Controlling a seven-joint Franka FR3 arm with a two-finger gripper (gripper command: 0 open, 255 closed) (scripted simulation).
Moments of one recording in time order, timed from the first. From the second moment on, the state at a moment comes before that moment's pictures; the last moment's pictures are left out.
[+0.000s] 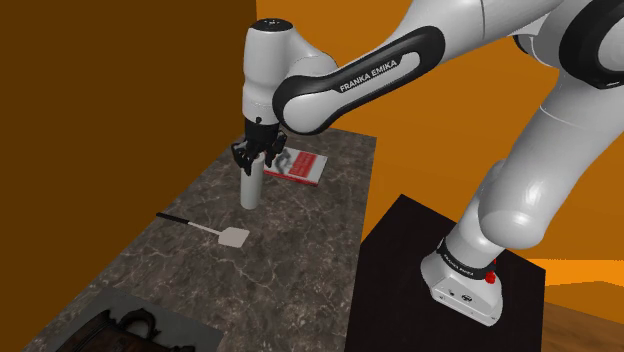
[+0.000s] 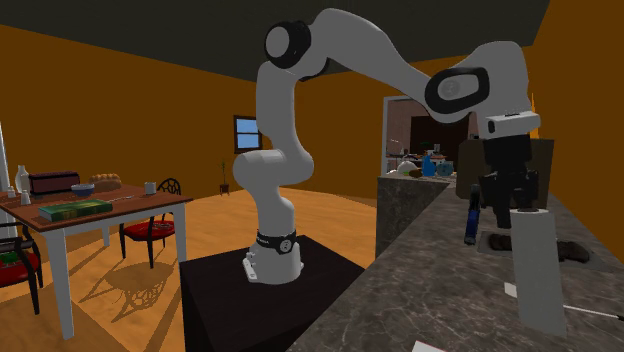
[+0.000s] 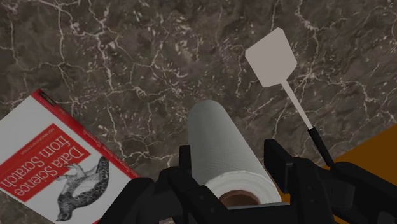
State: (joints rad) arm 0.09 0.02 0.39 -2.12 -0.12 2.29 0.73
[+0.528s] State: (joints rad) arm 0.09 -0.01 0.39 -2.10 -0.10 2.25 0.72
